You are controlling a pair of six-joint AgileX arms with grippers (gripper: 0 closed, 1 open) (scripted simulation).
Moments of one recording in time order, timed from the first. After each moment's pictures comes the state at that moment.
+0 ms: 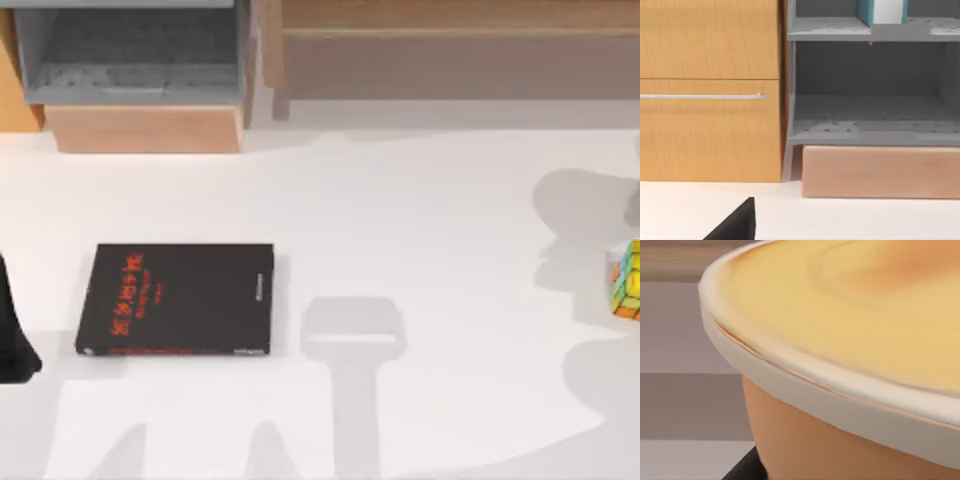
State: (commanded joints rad) left arm 0.00 0.00 0.00 0.00 0.00 0.00; right arm -0.29 2.09 0.61 1.45 -0.26 0.00
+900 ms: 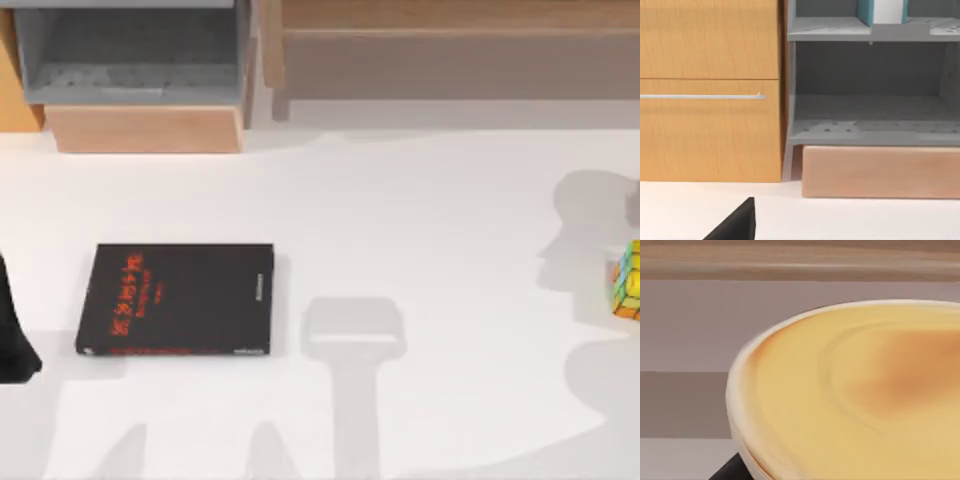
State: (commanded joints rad) left arm 0.00 0.00 0.00 0.00 0.00 0.00; right arm -0.29 2.09 0.61 1.45 -0.26 0.00
